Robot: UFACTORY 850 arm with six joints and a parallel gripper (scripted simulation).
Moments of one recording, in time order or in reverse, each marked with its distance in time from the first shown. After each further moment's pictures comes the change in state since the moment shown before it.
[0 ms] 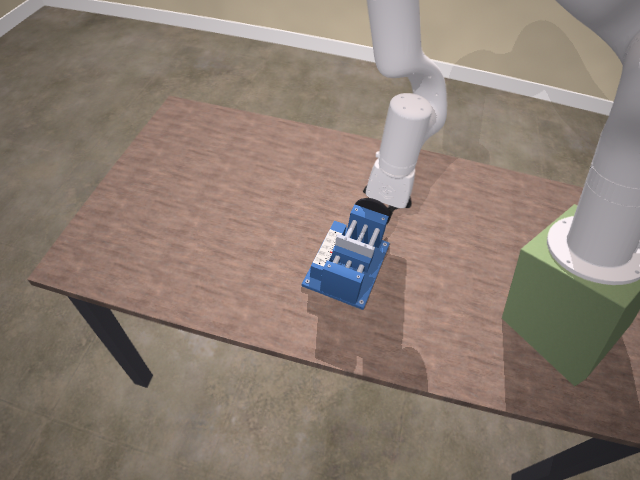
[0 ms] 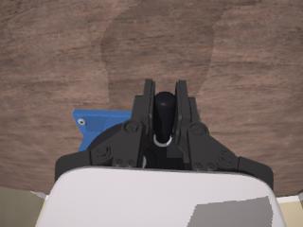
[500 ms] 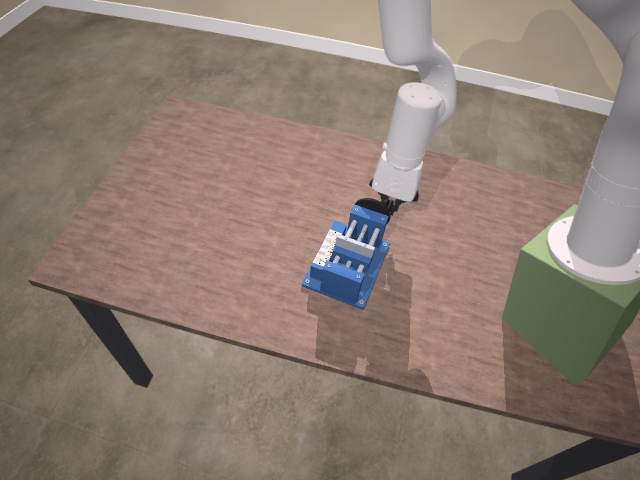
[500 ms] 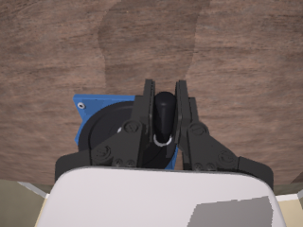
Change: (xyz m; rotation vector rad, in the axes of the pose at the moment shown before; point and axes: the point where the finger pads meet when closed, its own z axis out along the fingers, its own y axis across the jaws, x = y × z) arm 0.000 0.011 -0.028 0.000 -0.001 0.000
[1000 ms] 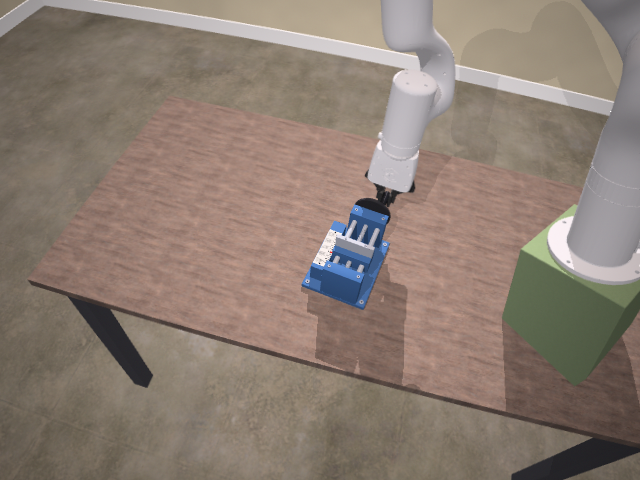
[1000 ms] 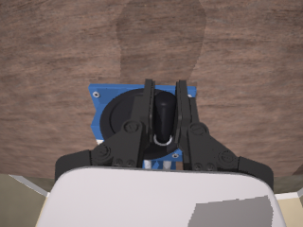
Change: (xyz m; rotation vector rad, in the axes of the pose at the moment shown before) arm 0.000 -0.014 -0.023 -0.001 -0.002 0.000
